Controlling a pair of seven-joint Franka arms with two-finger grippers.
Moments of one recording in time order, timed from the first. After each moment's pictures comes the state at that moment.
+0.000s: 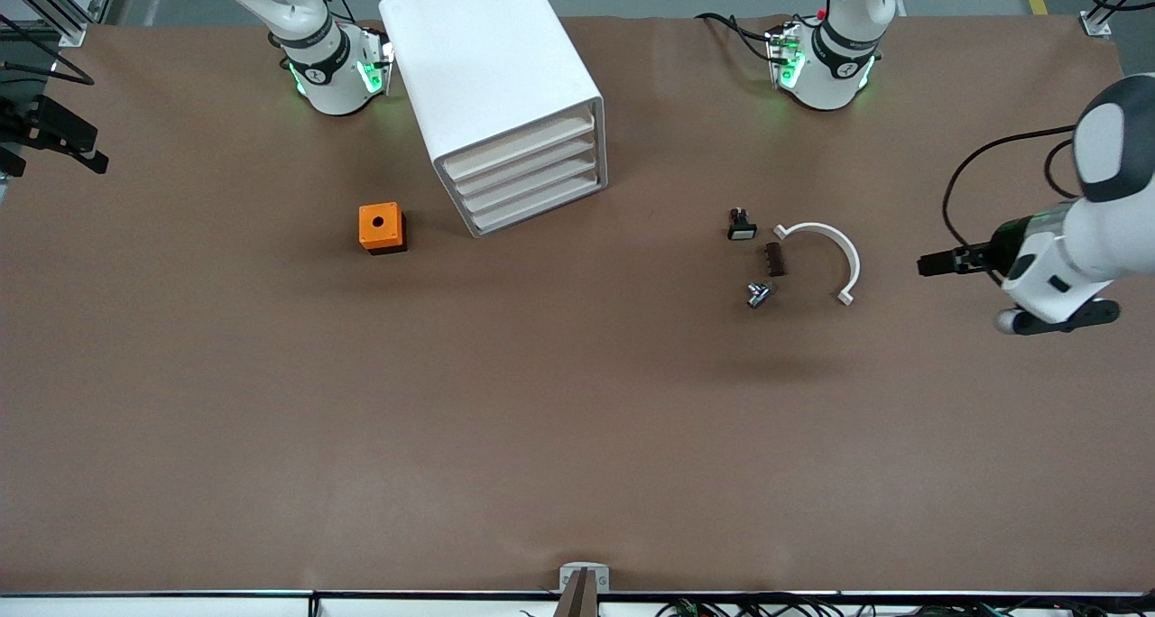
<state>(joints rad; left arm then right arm) 0.01 0.24 -0.06 -1.65 -0.05 1.60 -0.18 0.01 -0.14 -0.10 -1.67 -0.01 1.53 -0.12</state>
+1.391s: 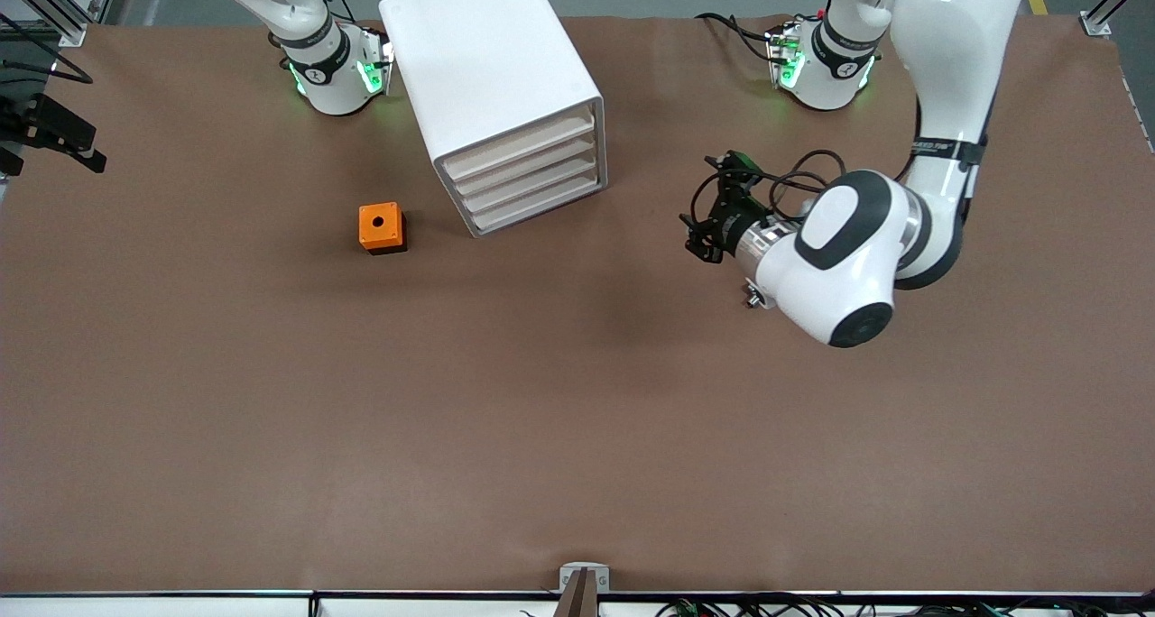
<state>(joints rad) -0.34 0.55 -0.07 -1.46 -0.69 1.25 -1.82 0.01 -0.15 -0.10 -1.67 -0.01 1.53 -0.12</state>
